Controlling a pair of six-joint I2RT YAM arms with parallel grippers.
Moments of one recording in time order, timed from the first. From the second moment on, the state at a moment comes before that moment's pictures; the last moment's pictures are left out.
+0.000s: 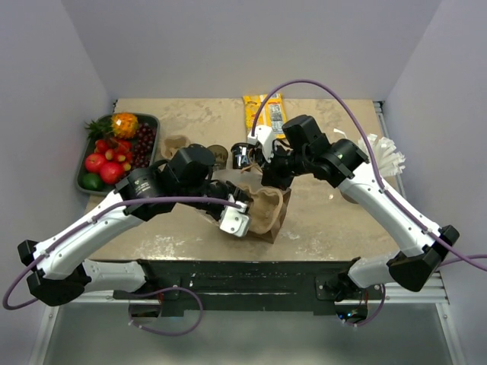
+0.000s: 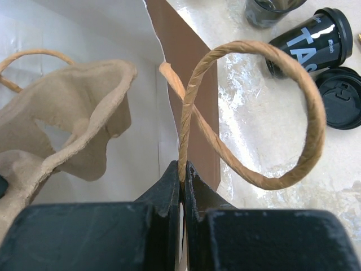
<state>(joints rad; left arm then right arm) -0.98 1.18 1.45 -0.91 0.52 1.01 0.72 1.38 1.57 -0.98 -0.31 -0.24</state>
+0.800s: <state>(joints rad) -1.13 1.35 1.68 -1.12 0.14 1.05 0.72 1.36 1.56 -0.98 -0.27 -0.28</state>
